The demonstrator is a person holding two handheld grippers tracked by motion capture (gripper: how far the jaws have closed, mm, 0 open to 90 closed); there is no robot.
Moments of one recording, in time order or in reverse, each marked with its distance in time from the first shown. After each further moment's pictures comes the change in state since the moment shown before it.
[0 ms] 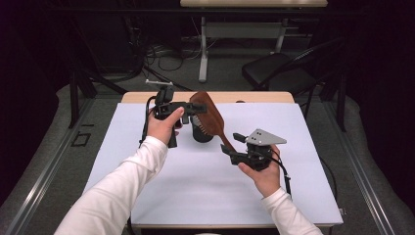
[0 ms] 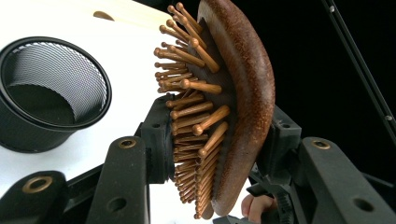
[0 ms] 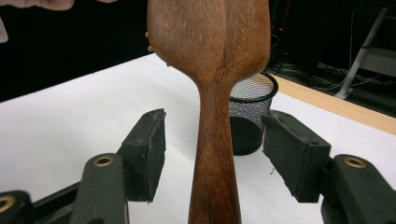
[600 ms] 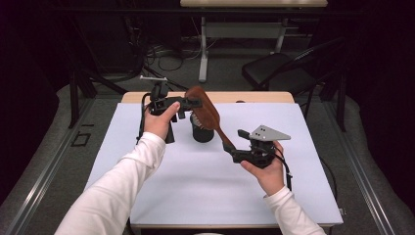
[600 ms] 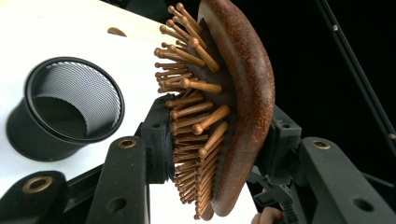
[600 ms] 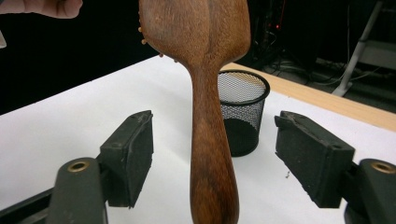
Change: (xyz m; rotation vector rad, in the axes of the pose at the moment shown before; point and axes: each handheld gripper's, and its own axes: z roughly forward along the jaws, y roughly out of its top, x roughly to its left) left arm 0.002 0.010 -0.009 -0.053 0.031 -0.024; right arm -0.008 0.007 -0.004 0.007 -0.003 0.055
